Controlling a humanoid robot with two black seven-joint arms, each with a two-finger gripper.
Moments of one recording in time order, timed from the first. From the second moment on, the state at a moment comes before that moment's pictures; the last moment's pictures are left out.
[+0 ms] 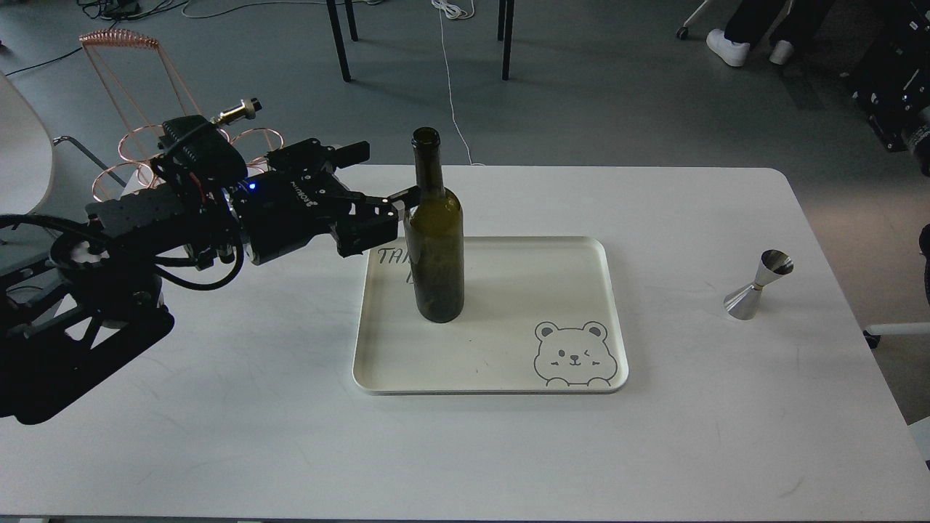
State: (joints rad) left arm -0.66 0.66 -0.74 -1.61 1.98 -0.15 -0.20; right arm 0.86 -0.80 0.47 0.83 -0.23 0.07 0.49
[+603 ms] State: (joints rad) left arm -0.72 0.53 -0.73 -1.51 1.98 -0.16 -0.19; right arm 0.86 -0.80 0.47 0.82 -0.23 0.07 0.49
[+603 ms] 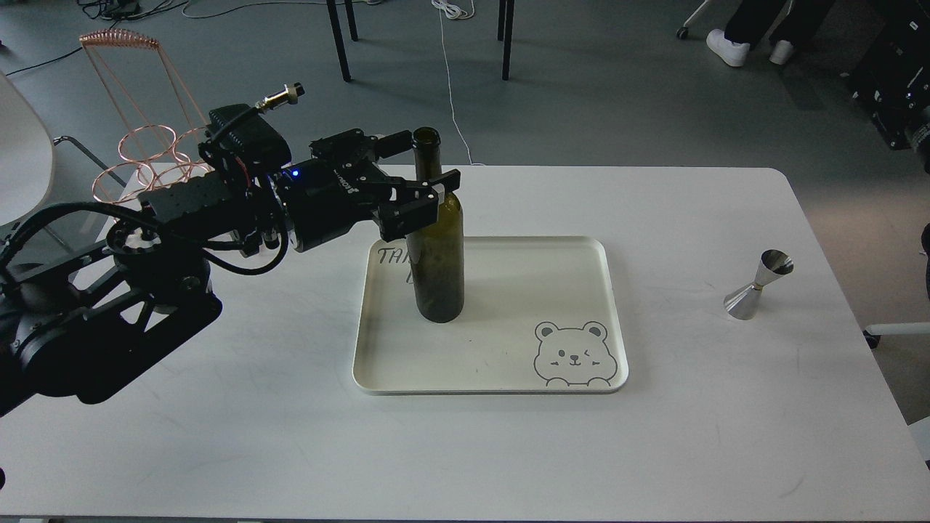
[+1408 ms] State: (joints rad) left arm -0.84 0.73 -0.77 -1.54 1.81 -0.16 -0.21; right arm 0.86 -0.78 0.49 0.76 -0.23 0.07 0.49
